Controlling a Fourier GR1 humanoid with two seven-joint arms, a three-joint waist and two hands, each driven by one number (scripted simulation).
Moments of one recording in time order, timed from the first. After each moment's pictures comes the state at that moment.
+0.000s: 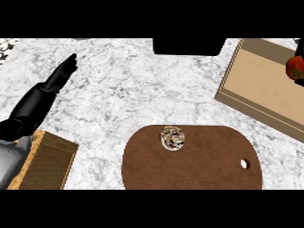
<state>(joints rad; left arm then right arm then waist) -0.32 0.53 -0.24 -1.53 0.14 0.01 -0.10 -0.79 -0.68 -0.08 -0.85 0.80 0.38 -0.20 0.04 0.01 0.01</state>
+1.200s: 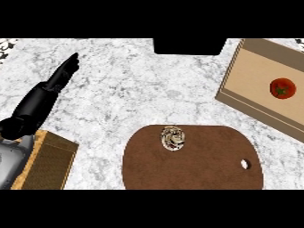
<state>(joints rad) -0.32 0.49 -0.22 -1.54 0.12 -0.01 -0.08 -1.01 -0.75 -0.57 -0.25 0.34 0.55 -0.43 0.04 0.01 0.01</state>
